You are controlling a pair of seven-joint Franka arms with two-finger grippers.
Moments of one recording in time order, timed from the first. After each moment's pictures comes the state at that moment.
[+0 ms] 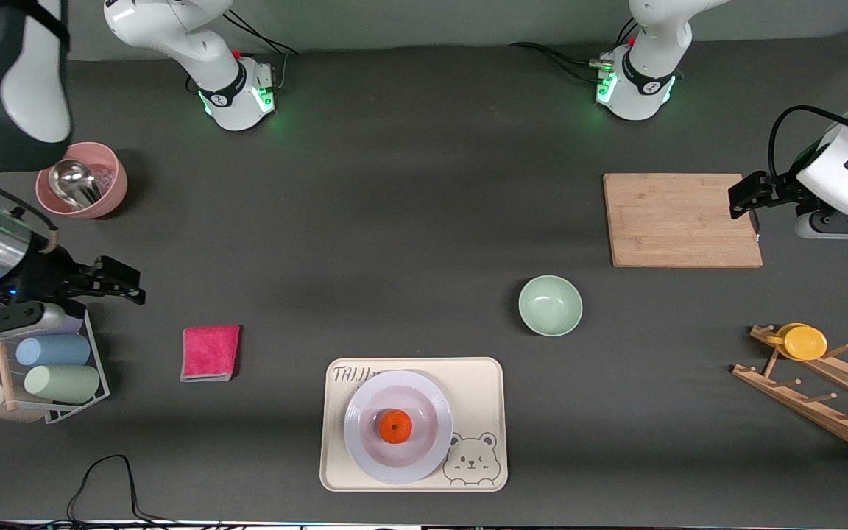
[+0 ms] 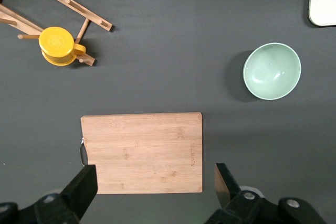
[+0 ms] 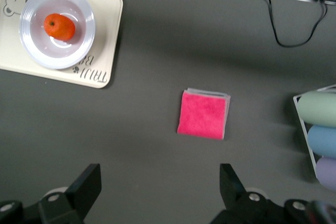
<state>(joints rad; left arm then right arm) 0.40 -0.05 -0.45 -1.75 0.00 1.66 -0.01 0.35 0.29 -0.38 -1.36 0.21 1.69 -0.20</state>
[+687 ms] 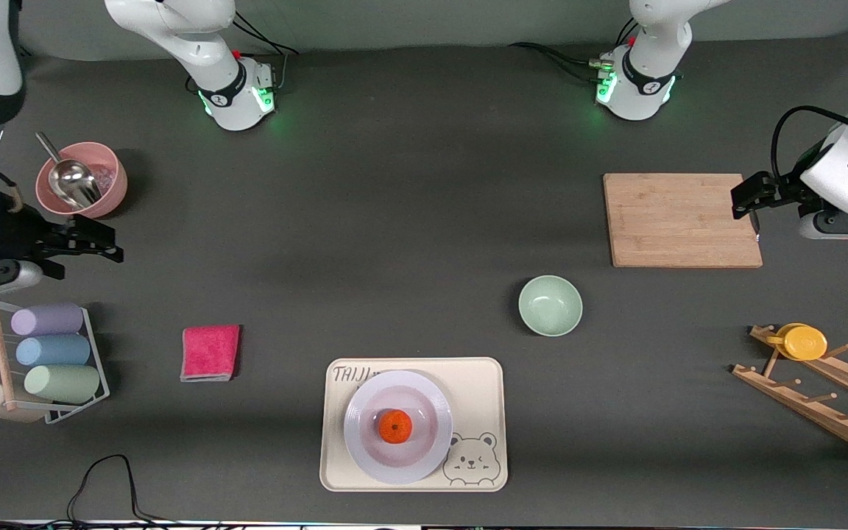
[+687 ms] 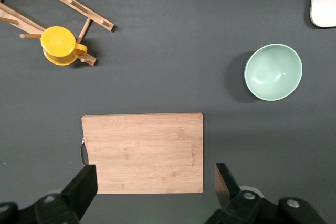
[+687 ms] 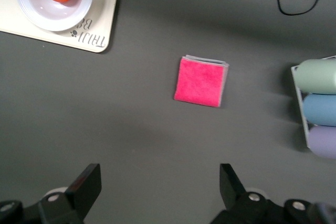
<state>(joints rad) 0.40 -0.05 -0.44 -1.75 0.00 1.66 -0.01 -0.08 0.15 0.14 -1.52 0.07 1.67 -0.15</state>
